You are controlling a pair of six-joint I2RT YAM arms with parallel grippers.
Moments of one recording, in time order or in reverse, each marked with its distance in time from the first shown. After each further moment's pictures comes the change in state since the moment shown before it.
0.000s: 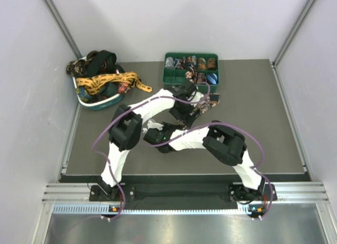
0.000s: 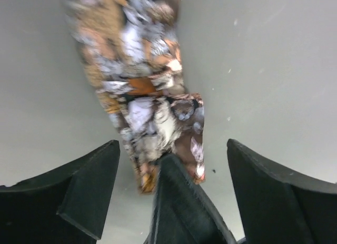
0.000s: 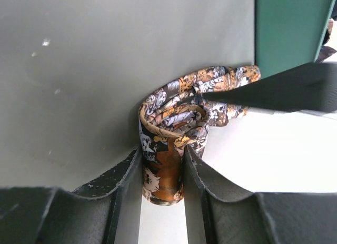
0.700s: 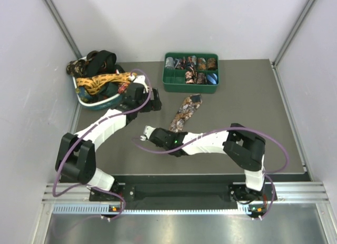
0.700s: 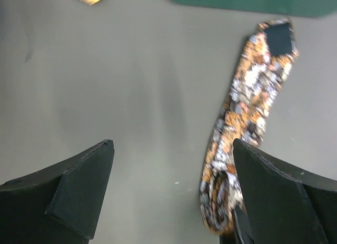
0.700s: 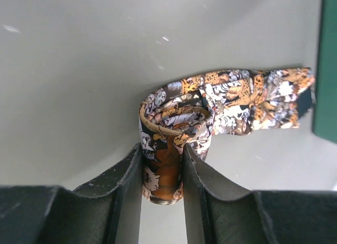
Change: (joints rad) left arm 0.321 -0.698 -0.809 0.745 -0.165 -0.435; right arm 0.033 -0.242 -0.208 0.163 -0.378 -0.094
